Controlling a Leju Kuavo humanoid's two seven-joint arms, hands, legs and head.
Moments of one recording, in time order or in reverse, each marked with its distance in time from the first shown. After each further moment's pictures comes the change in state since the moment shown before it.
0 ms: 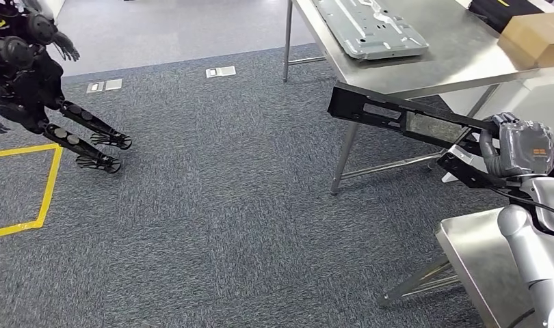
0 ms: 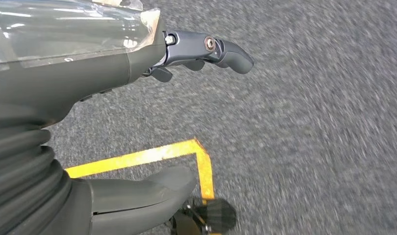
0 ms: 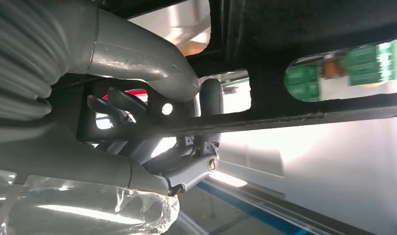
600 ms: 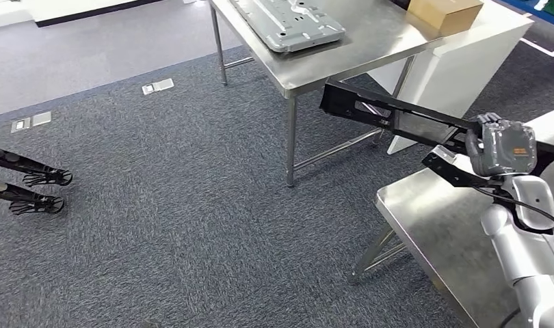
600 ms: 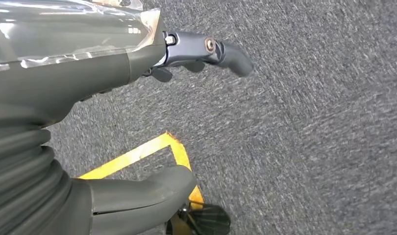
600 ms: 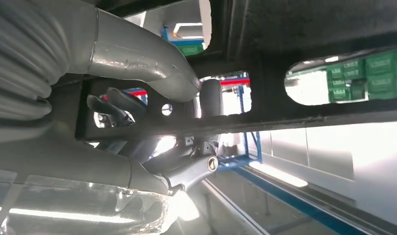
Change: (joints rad) left arm -0.011 0.005 0.003 -0.001 0.000 -0.001 -0.005; right arm 0.017 0.034 -0.002 -0.013 0.067 -0.009 0.042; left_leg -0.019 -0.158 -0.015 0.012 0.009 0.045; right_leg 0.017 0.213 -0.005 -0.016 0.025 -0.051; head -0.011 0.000
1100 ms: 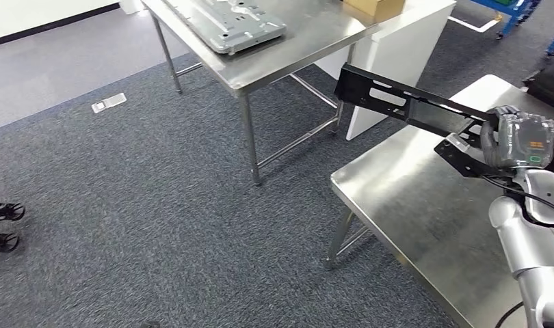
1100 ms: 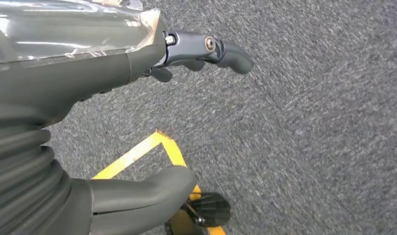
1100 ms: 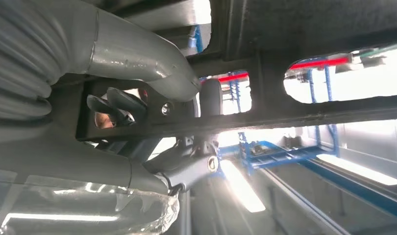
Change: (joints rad) left arm 0.007 -0.006 0.021 0.000 0.018 0.012 -0.009; right arm -0.067 0.022 -0.043 0.078 0.021 -0.022 0.011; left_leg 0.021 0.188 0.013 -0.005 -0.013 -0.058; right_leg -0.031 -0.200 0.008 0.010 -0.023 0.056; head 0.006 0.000
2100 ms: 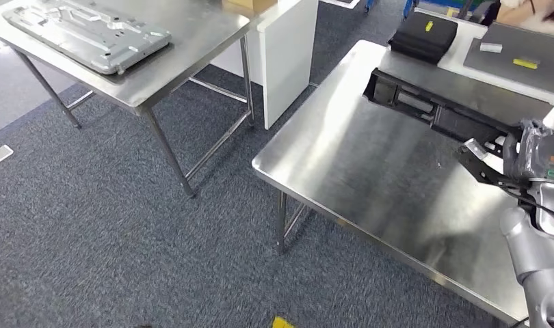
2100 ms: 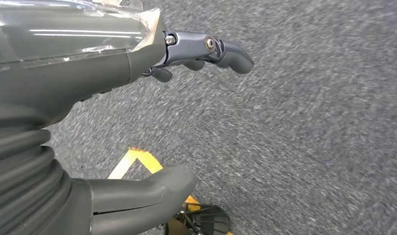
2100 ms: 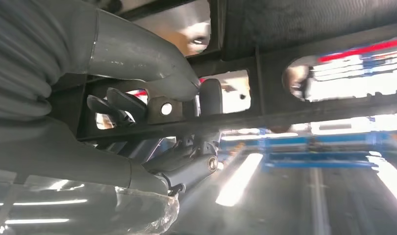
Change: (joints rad) left arm 0.011 0.005 0.035 0.000 0.019 0.013 -0.029; right arm 0.000 0.005 -0.119 0.159 0.084 -0.116 0.021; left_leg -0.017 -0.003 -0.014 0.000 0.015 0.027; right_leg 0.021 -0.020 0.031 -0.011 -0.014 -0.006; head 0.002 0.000
